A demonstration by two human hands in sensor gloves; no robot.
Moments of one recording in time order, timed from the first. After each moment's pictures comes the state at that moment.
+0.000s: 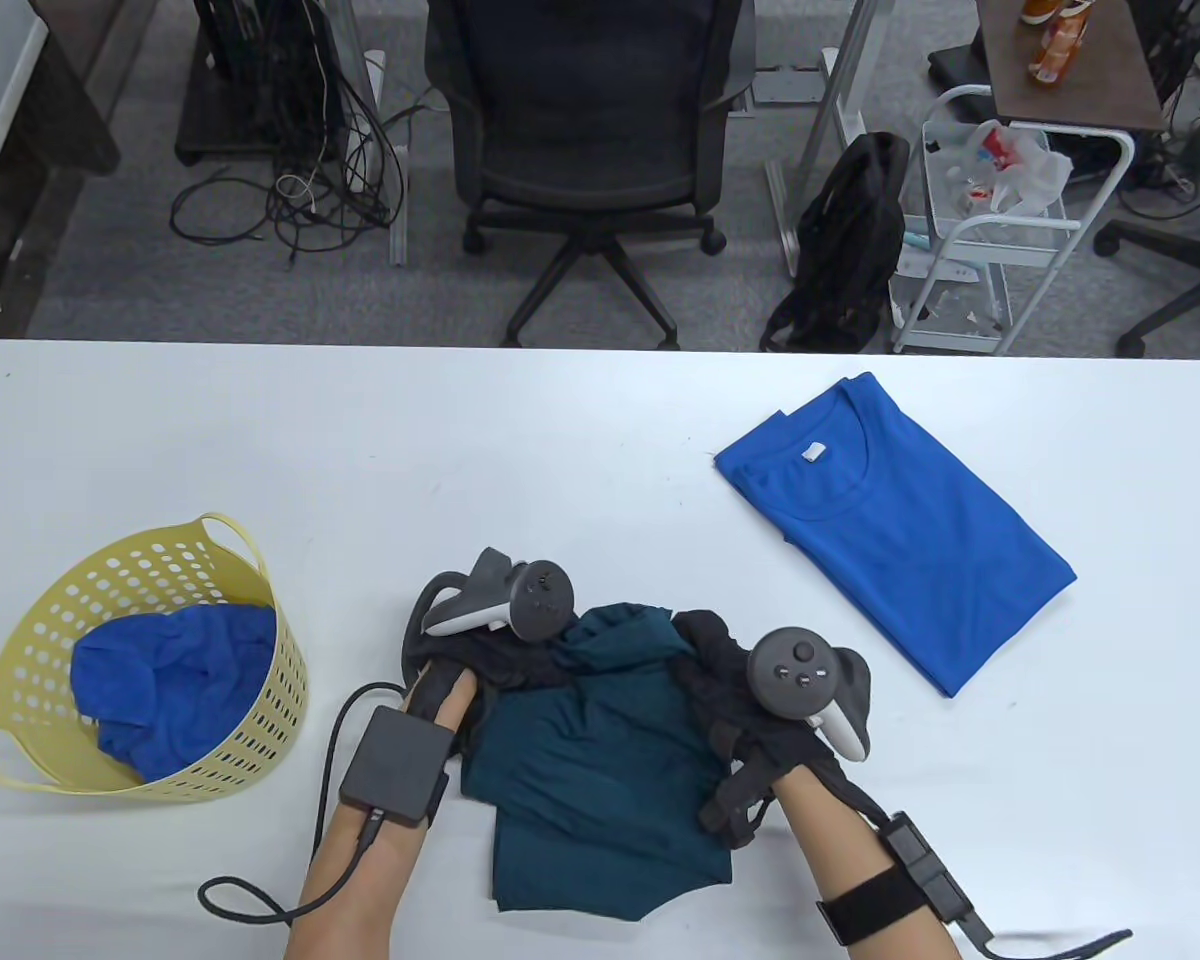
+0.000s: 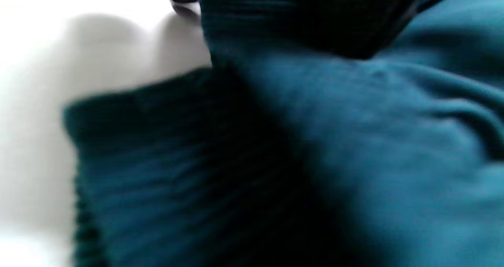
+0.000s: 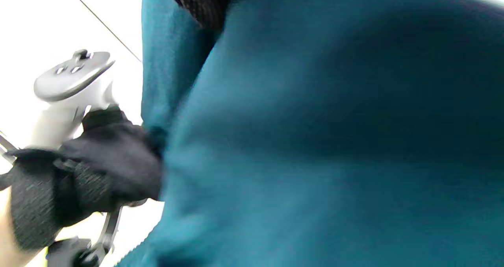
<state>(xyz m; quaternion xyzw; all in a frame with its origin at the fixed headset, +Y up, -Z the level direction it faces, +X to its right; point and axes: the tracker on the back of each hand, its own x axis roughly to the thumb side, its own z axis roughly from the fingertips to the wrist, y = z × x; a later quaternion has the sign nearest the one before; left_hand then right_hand) -0.113 -0.757 -0.292 -0.24 -0.28 0.10 0.93 0.142 -0.740 -0.222 0.14 0.03 0.90 0.40</state>
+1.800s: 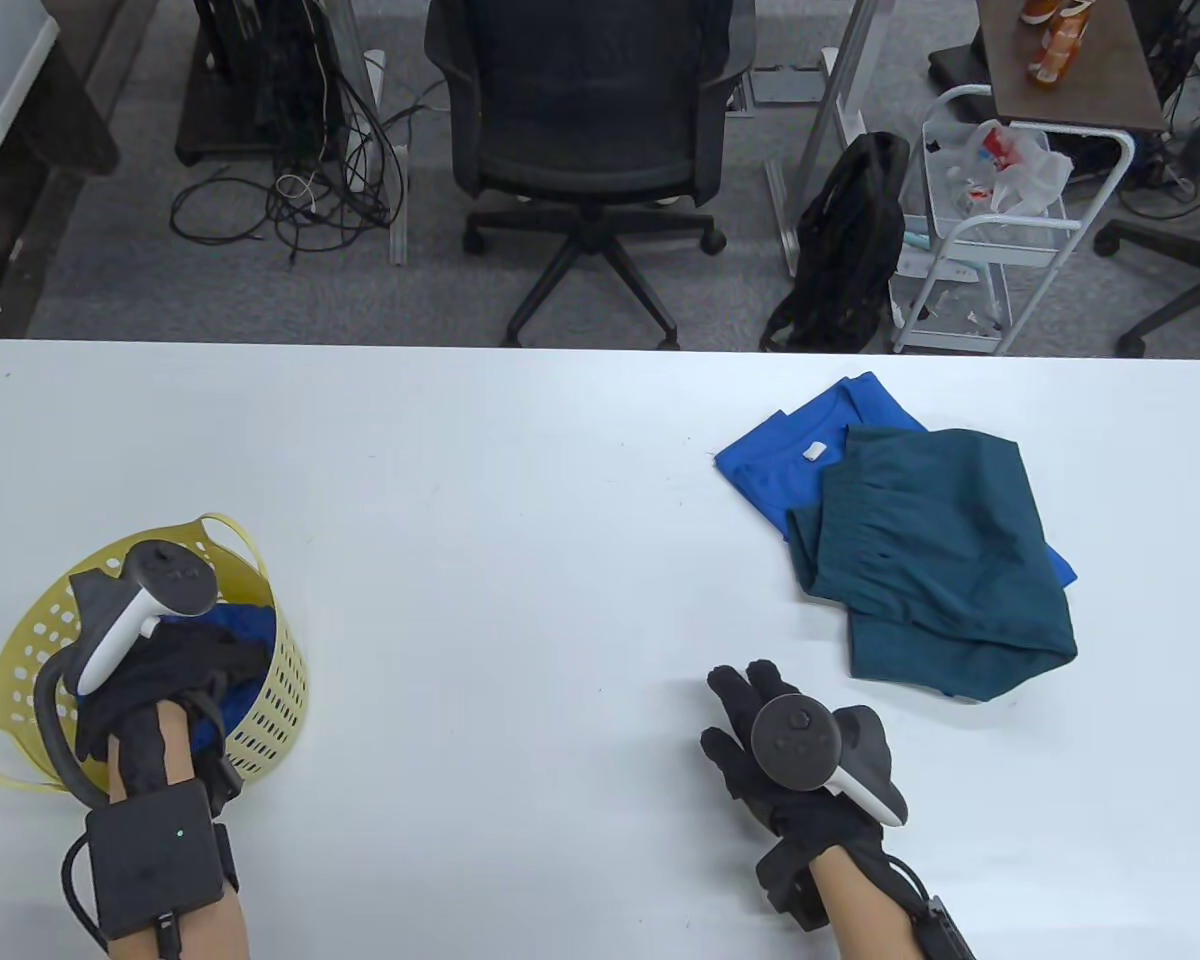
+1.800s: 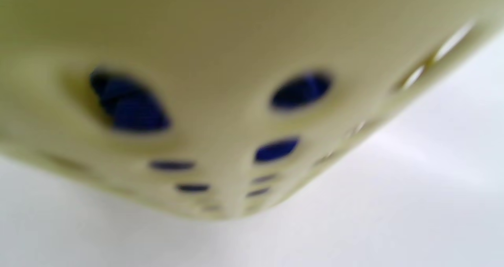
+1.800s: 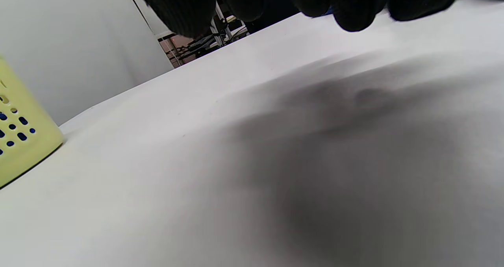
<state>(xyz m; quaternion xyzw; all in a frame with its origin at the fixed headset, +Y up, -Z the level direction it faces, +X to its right) -0.349 -0.677 -0.229 -0.34 0.25 0.09 0.90 0.157 -0.761 -0.184 0.13 0.15 0.96 0.22</state>
